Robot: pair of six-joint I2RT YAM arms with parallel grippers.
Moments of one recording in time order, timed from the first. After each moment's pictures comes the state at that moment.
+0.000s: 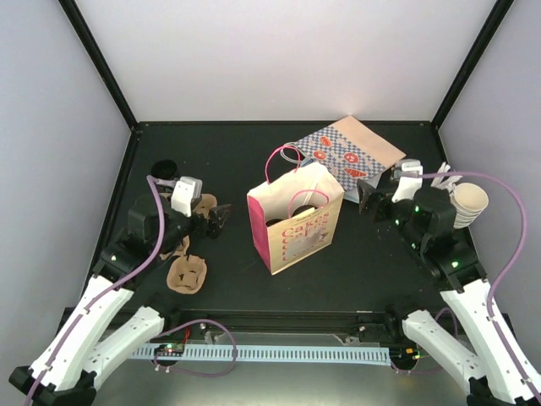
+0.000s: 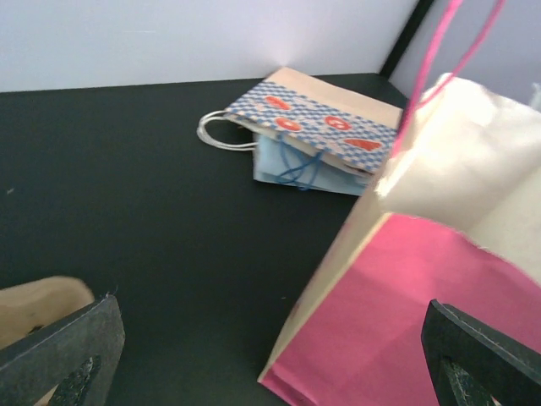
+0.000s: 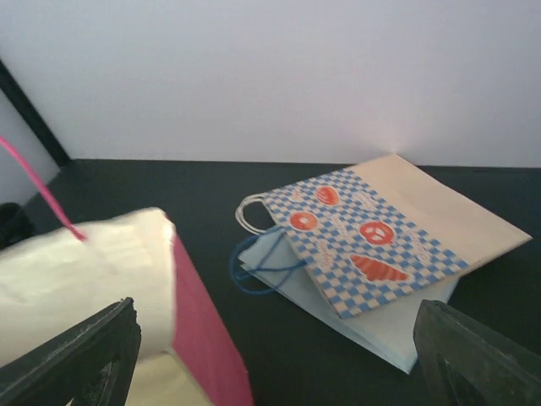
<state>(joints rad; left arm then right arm) -0.47 0.69 0.87 -0.57 0.18 -0.24 0.41 0.72 1.01 -0.58 0.07 0.21</state>
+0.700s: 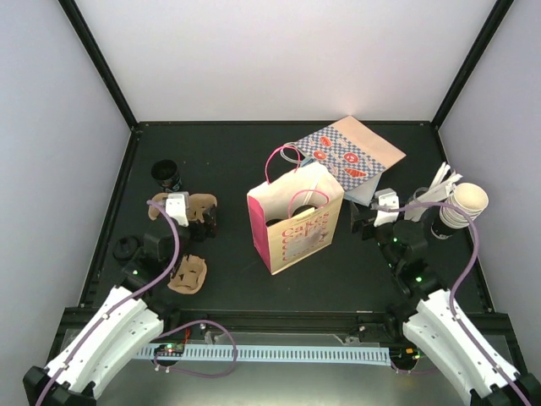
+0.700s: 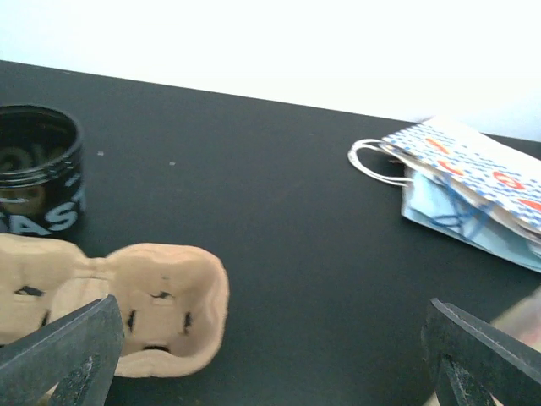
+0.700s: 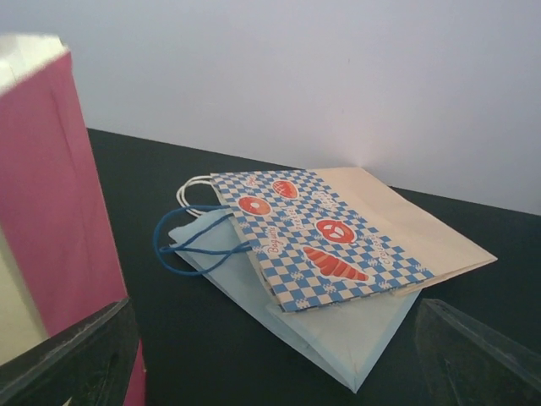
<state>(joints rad) -0.47 0.52 0.46 -0.27 -0.22 -0.37 0.41 0.54 0.38 -0.01 0.15 -0.03</state>
